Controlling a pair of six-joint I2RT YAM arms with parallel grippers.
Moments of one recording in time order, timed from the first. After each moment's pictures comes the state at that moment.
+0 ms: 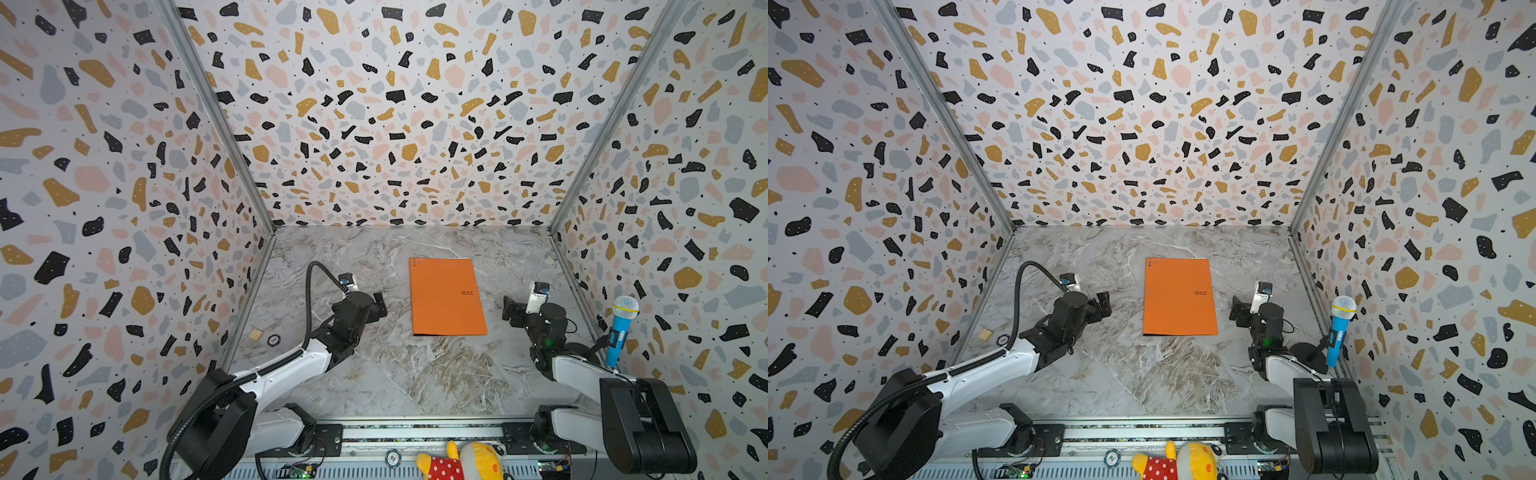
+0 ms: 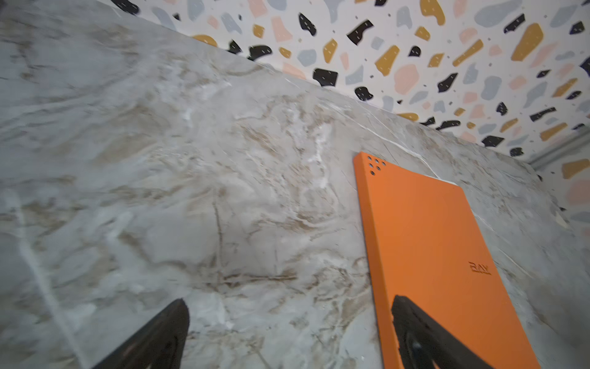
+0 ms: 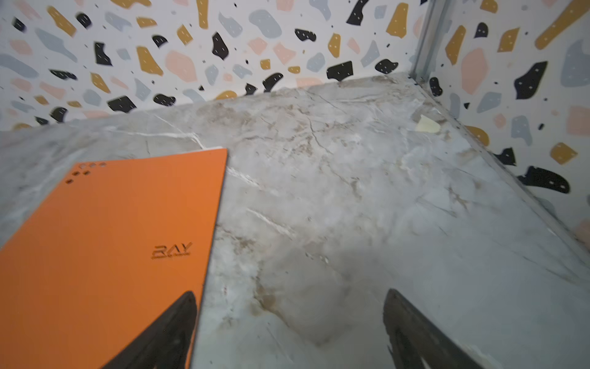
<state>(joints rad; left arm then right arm) -0.59 1.19 0.56 0.09 -0.44 -0.59 0.03 1.24 0.22 0.67 0.01 0.09</state>
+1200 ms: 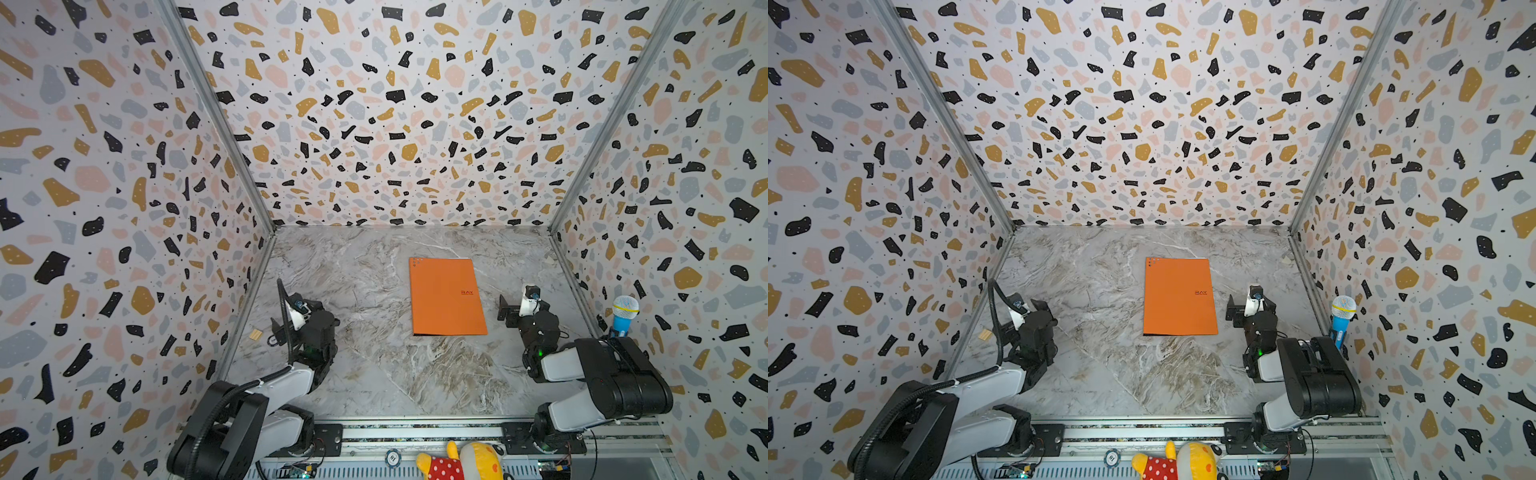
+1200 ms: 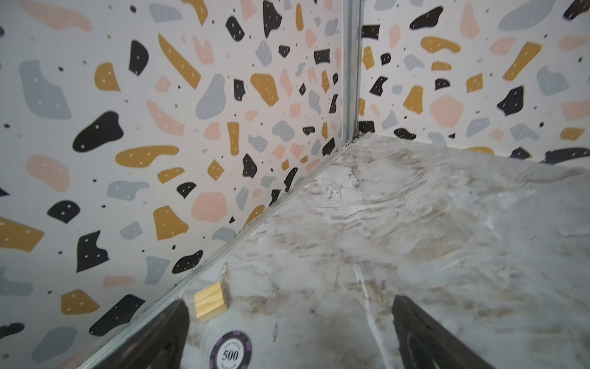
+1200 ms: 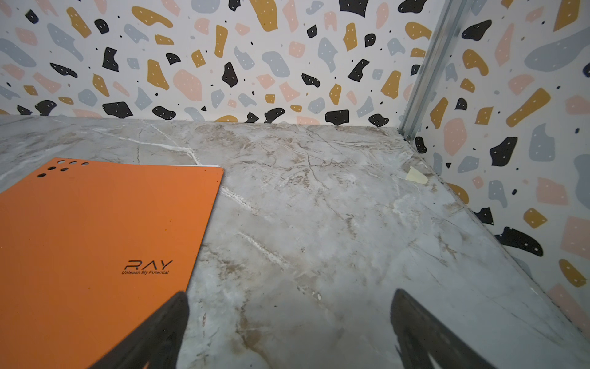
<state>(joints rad) -0.31 1.19 0.18 0.67 -1.01 -0.16 0.07 1.50 0.18 1.13 0.08 -0.04</state>
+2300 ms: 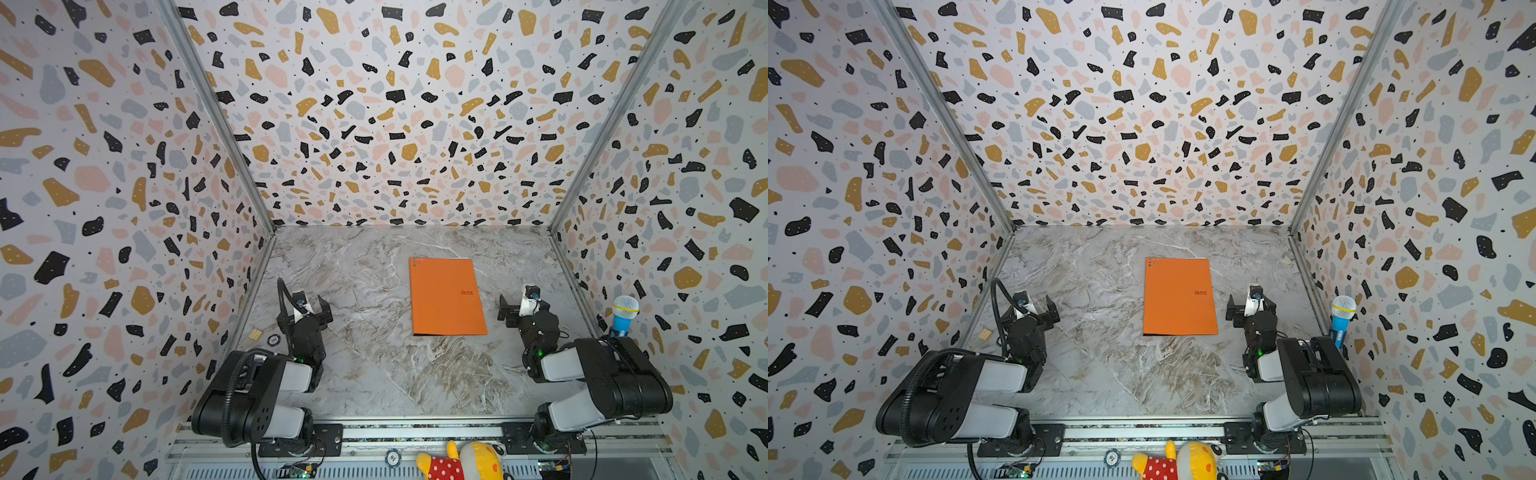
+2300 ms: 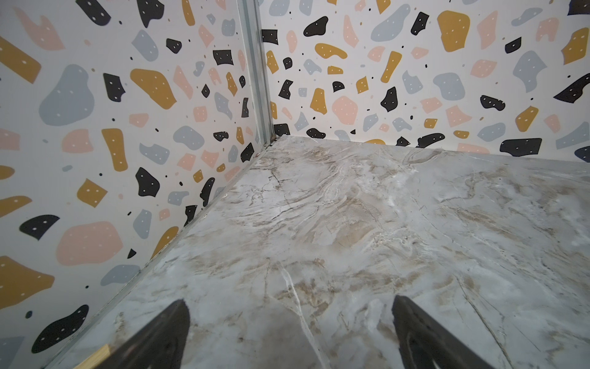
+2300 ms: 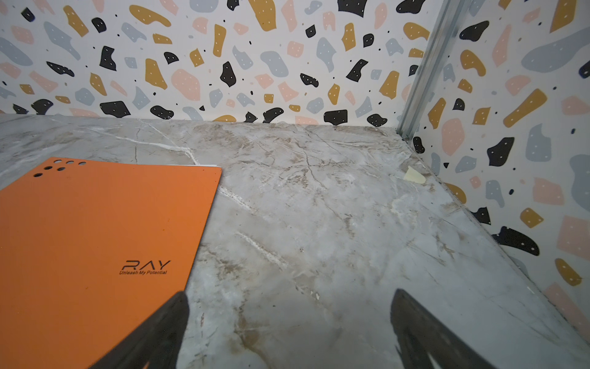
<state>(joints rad) -0.14 1.41 0.13 1.10 -0.51 -0.02 0.08 1.50 0.18 1.13 0.08 -0.05</state>
